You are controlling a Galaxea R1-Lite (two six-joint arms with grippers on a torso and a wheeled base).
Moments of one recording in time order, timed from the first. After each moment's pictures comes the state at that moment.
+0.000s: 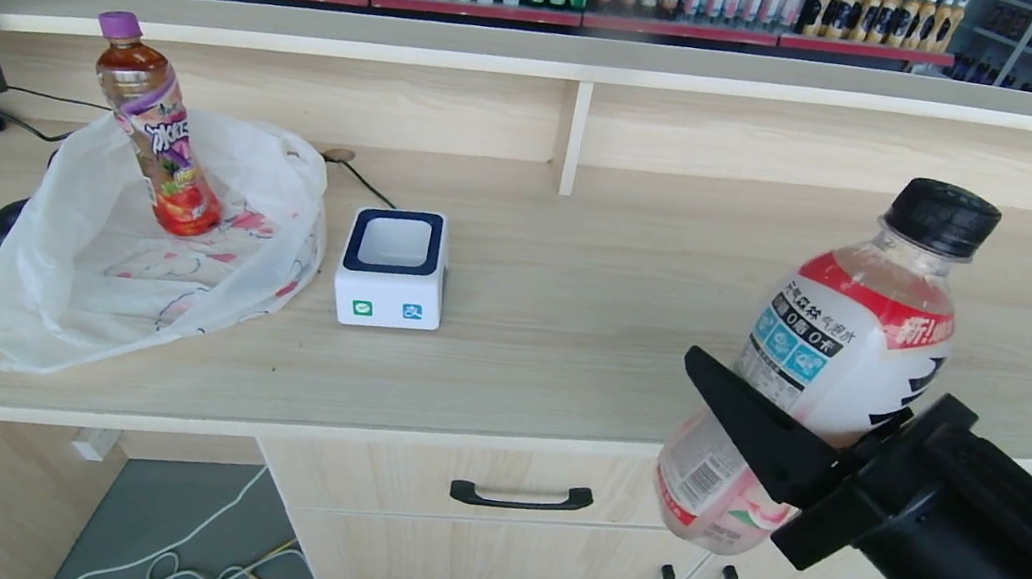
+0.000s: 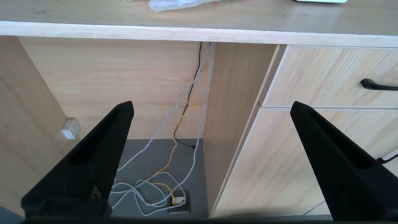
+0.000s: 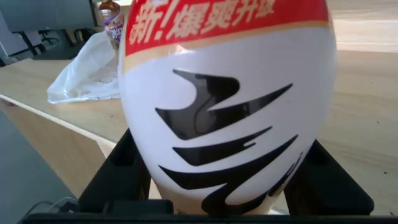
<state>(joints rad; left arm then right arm) 0.00 0.00 0.00 0.00 0.00 0.00 0.84 1.45 -0.39 -1.35 -0.16 -0.02</state>
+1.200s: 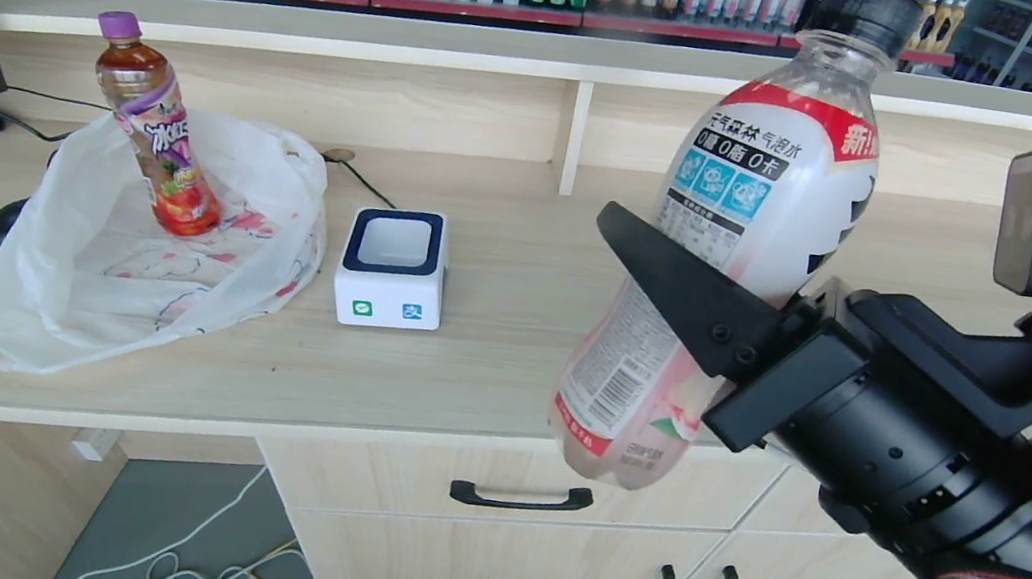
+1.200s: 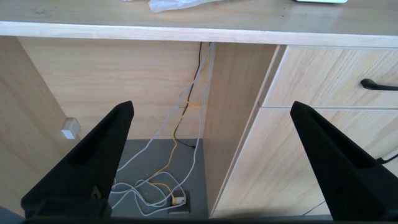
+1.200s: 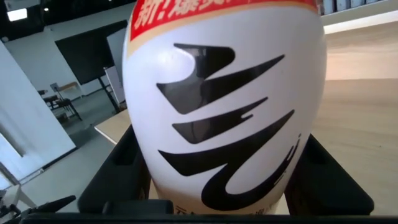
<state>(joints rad) 0.00 0.00 0.00 0.00 0.00 0.00 0.88 1.57 -0.66 -1.35 0.03 0.22</state>
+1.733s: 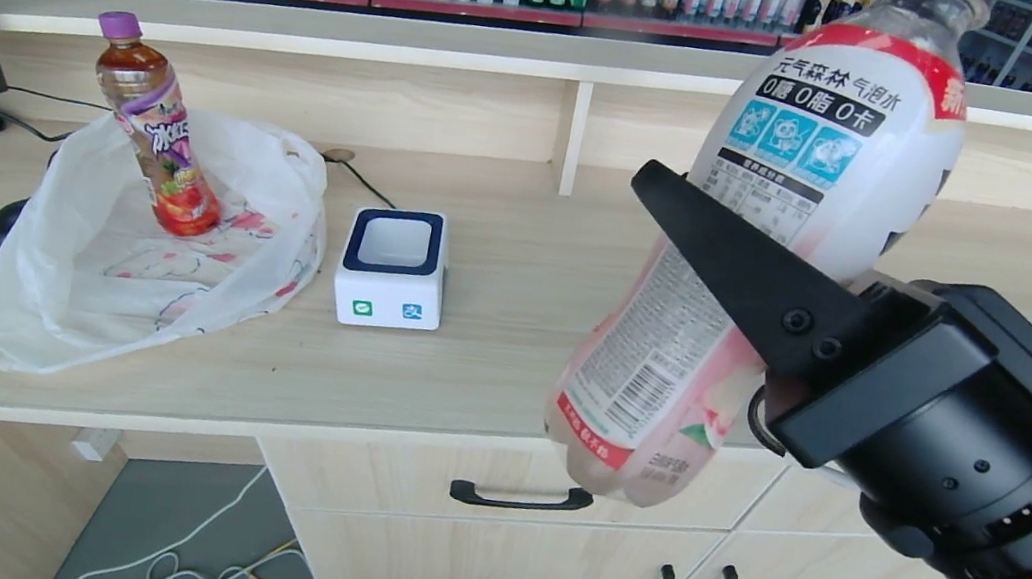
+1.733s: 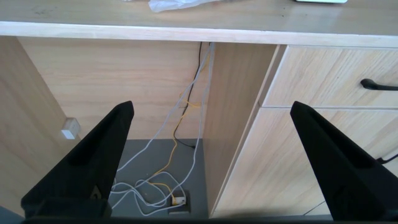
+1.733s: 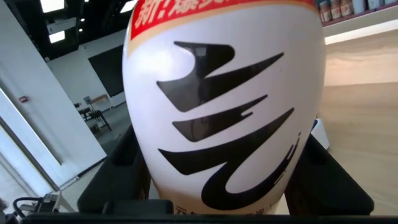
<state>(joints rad) 0.00 0.00 0.00 0.00 0.00 0.00 0.91 1.53 -0.65 -1.38 0.04 0.31</state>
